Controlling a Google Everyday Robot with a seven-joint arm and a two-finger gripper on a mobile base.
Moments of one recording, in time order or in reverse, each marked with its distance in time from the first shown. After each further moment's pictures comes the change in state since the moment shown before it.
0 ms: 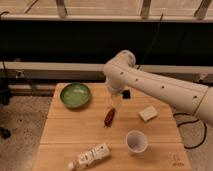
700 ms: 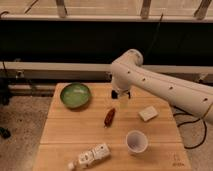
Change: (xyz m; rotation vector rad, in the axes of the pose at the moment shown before) arm 0.034 0.019 -0.015 -0.012 0.023 0.053
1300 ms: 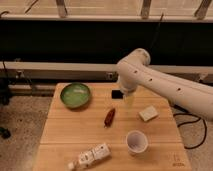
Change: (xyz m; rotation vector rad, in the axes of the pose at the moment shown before) arm 0.026 0.013 -0.009 -0.009 0.015 0.042
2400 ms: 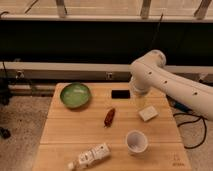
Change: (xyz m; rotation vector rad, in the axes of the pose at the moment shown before) arm 0.052 0.029 -0.008 -0.025 0.029 0.074
